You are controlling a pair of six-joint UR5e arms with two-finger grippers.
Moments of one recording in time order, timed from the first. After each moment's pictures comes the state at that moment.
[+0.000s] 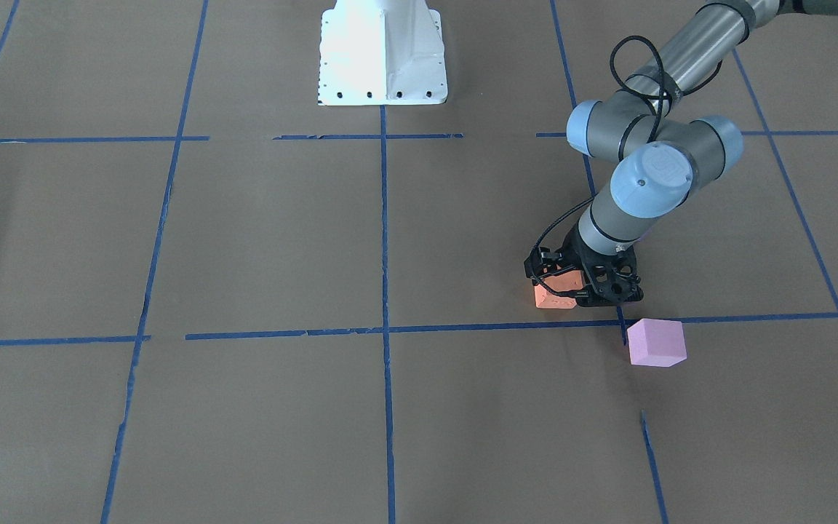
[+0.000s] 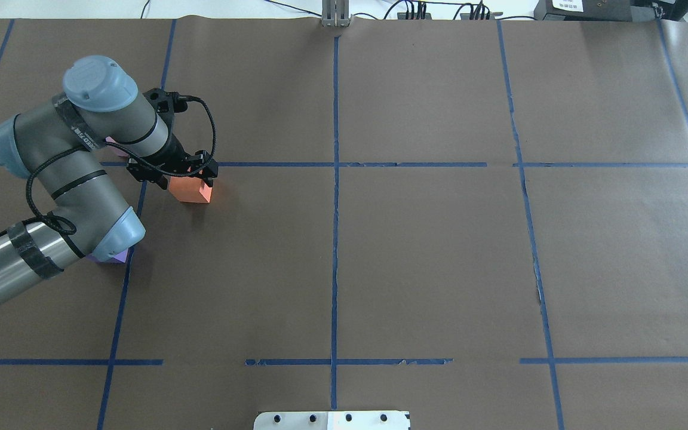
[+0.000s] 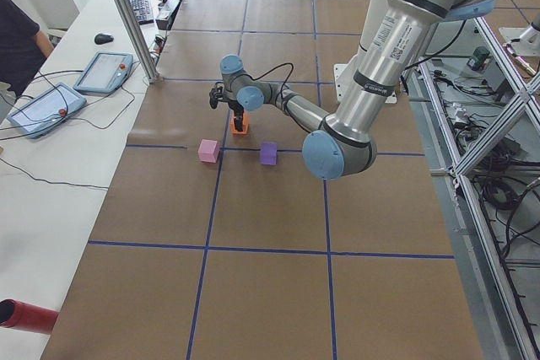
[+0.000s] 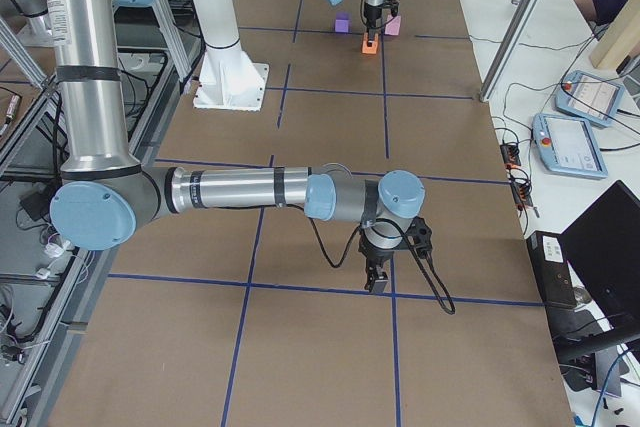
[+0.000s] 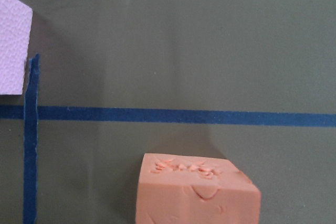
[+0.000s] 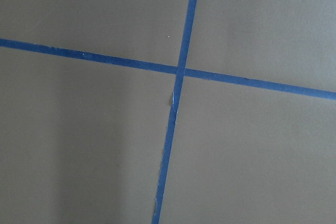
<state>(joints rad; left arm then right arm) -0.79 -2.08 -1.47 -1.85 -2.13 -1.02 1.52 -1.51 1.59 -1.72 2.29 -0.16</state>
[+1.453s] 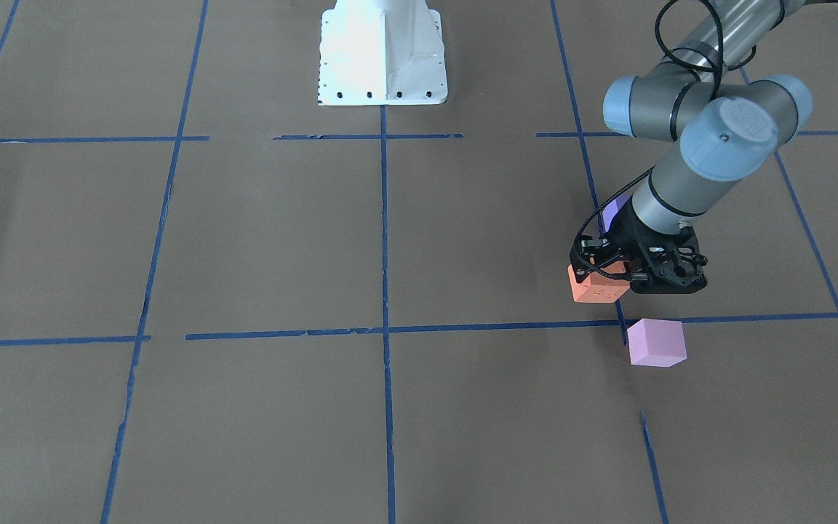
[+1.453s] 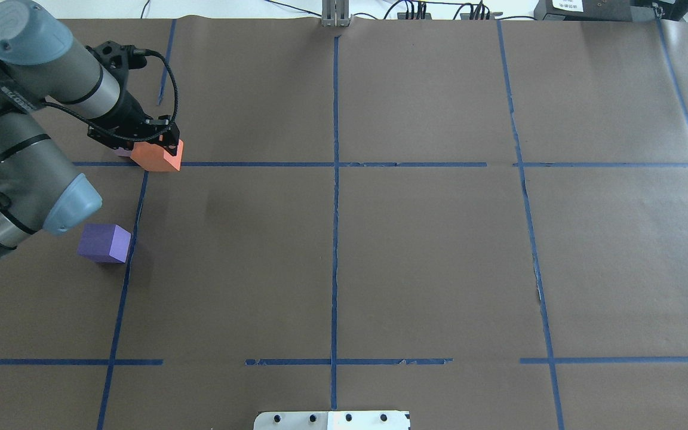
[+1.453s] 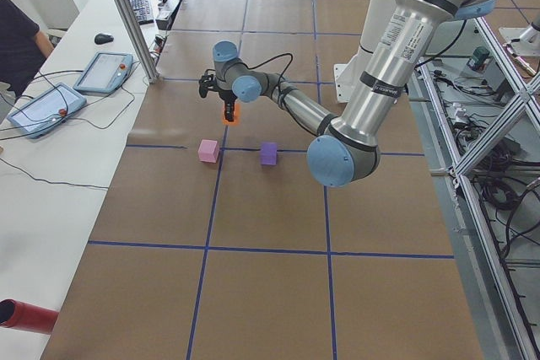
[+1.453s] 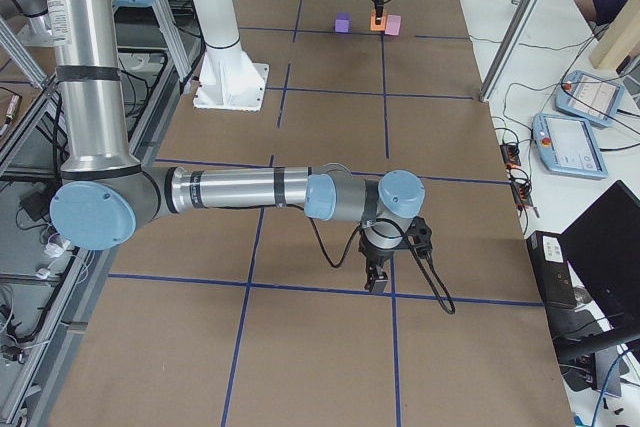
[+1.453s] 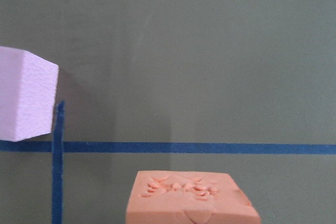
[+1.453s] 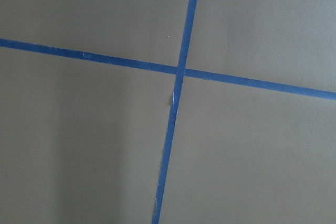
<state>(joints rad) -0.92 -2.01 -1.65 -1.76 -2.17 -0.92 1.52 -1.51 1.59 -1.72 2.29 -0.16</state>
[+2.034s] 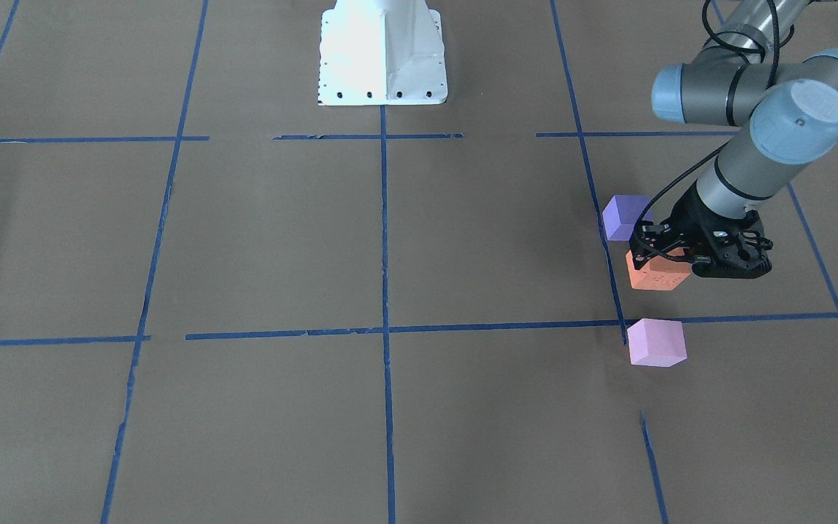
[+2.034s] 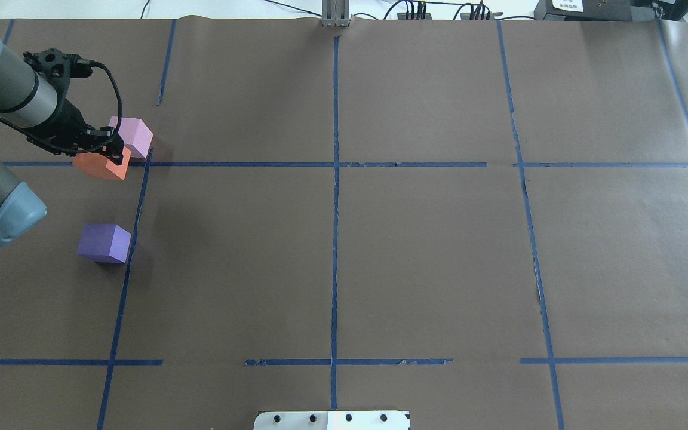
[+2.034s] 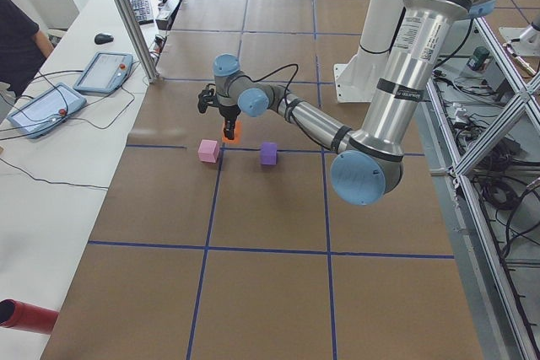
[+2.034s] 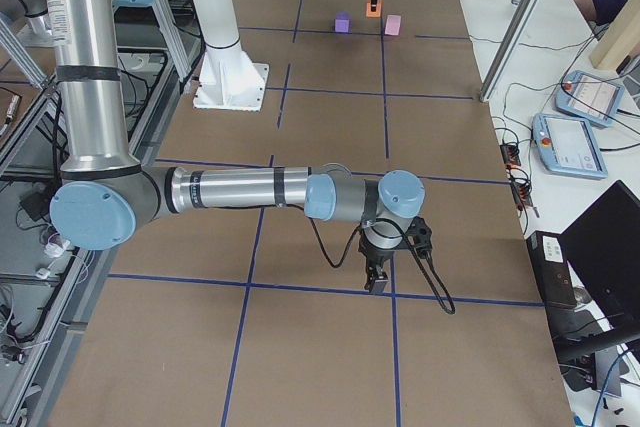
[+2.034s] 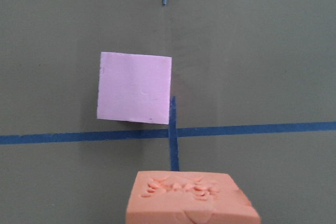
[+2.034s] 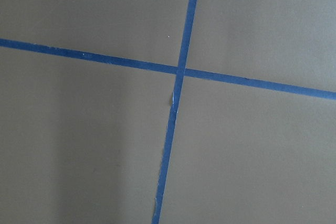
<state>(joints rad) -0.97 -1.88 -1.70 -1.74 -2.17 -0.76 1.52 -1.51 1.59 -1.72 2.29 -0.16</state>
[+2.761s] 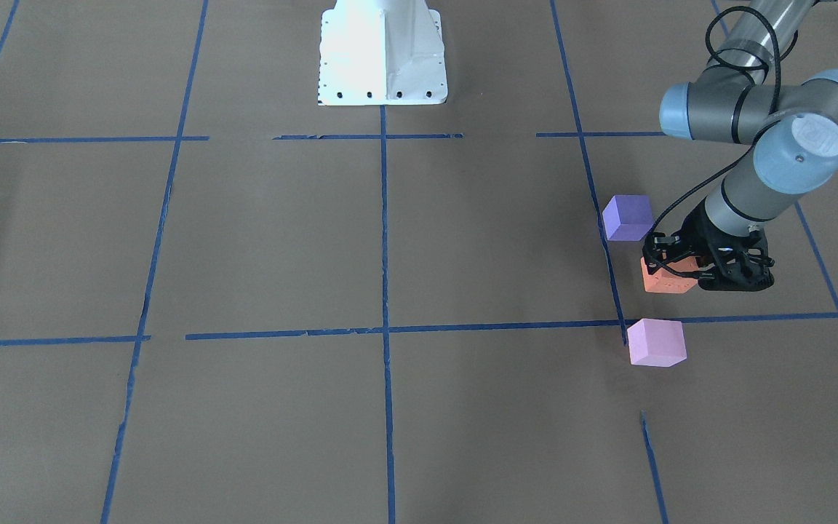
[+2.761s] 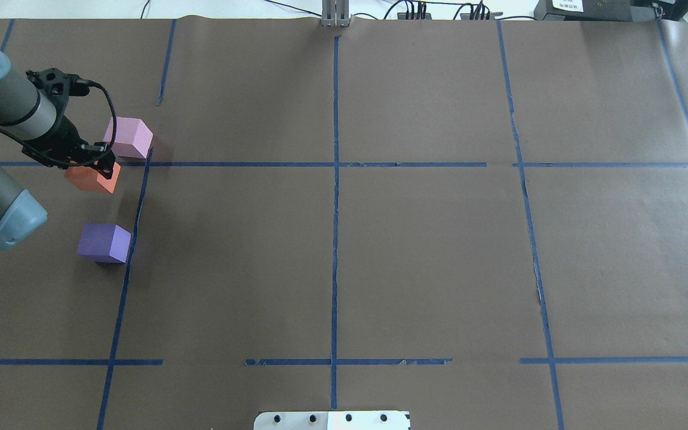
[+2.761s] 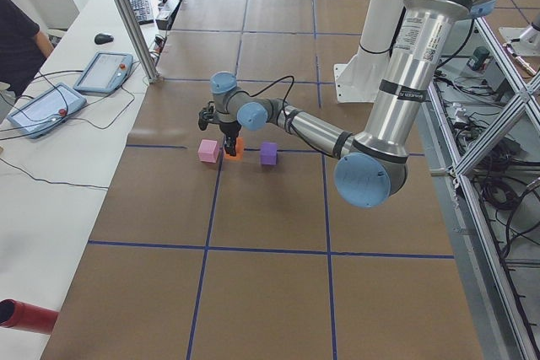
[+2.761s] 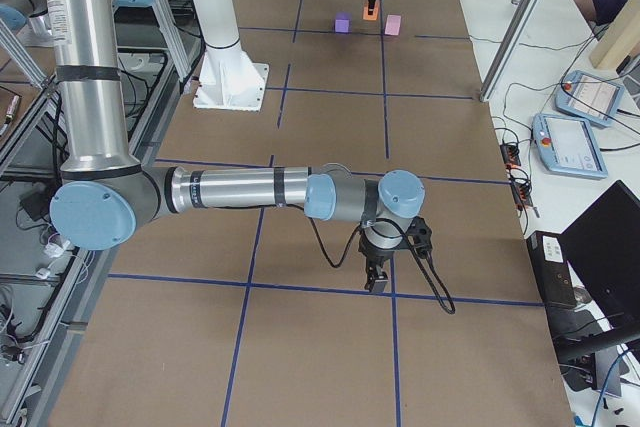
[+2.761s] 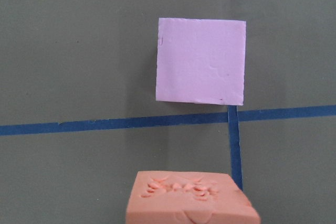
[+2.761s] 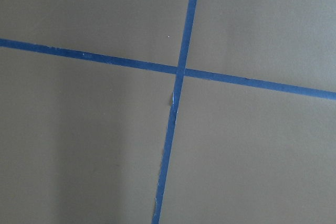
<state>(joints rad) -0.95 -1.87 -1.61 -1.76 -2.17 -0.72 1.53 -1.51 1.59 -1.72 2.29 -0.16</state>
